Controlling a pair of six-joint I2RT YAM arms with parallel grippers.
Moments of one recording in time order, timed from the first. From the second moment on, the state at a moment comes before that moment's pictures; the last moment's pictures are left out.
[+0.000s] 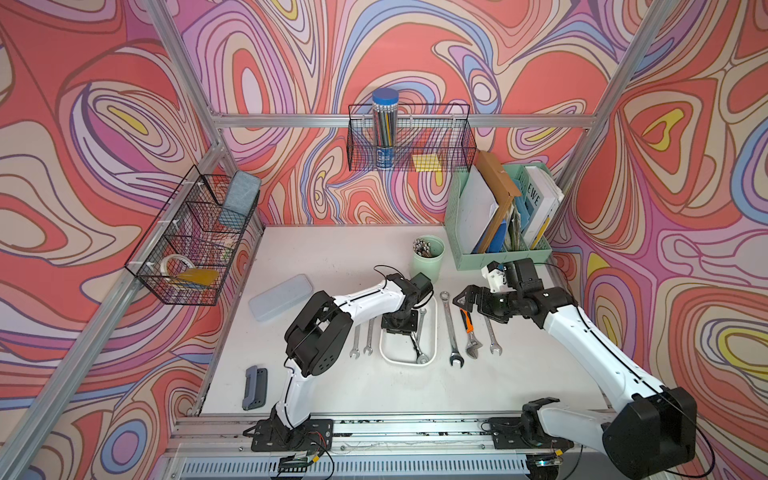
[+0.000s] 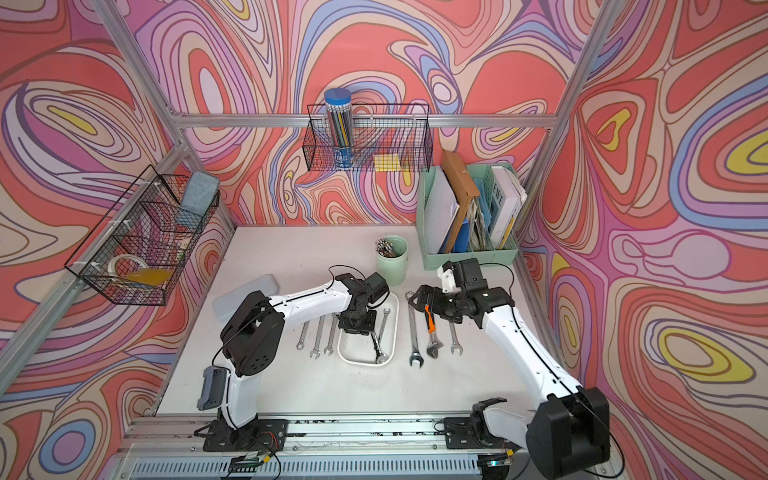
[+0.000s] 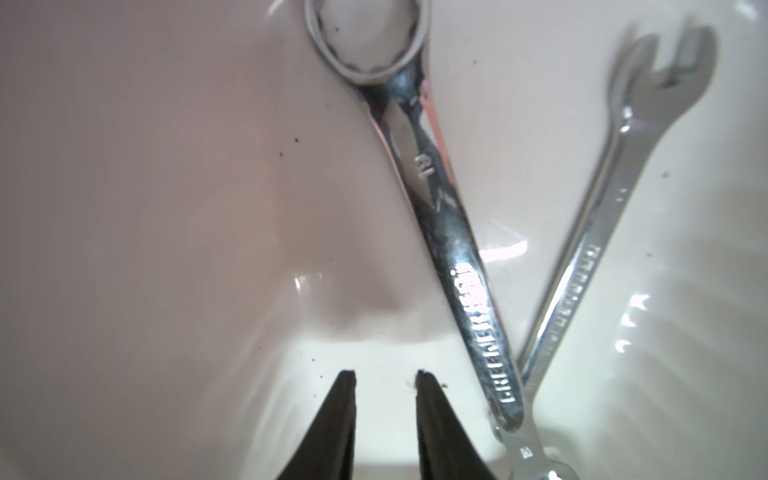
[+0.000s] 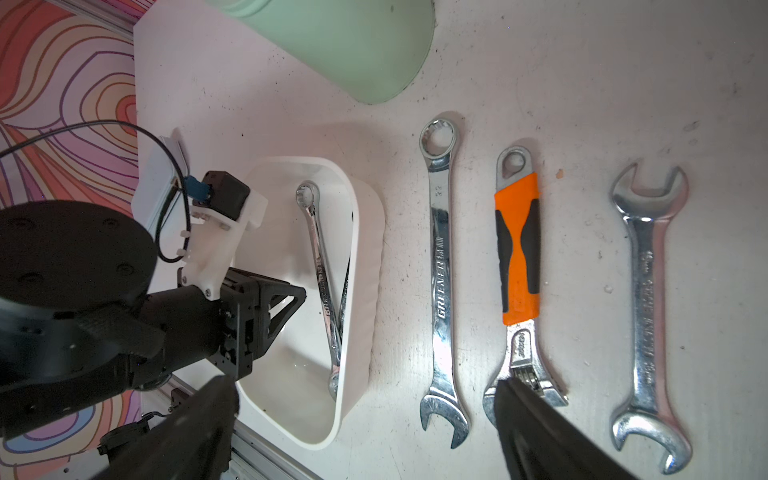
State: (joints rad) left arm -0.80 2.02 1.53 -1.00 -0.02 -0.70; right arm 0.22 1.21 0.97 -0.73 -0.41 0.45
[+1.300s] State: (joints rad) left arm -0.81 2.12 1.59 -0.93 0.01 -0.89; right arm 0.18 1.21 0.94 -0.70 -0.45 0.43
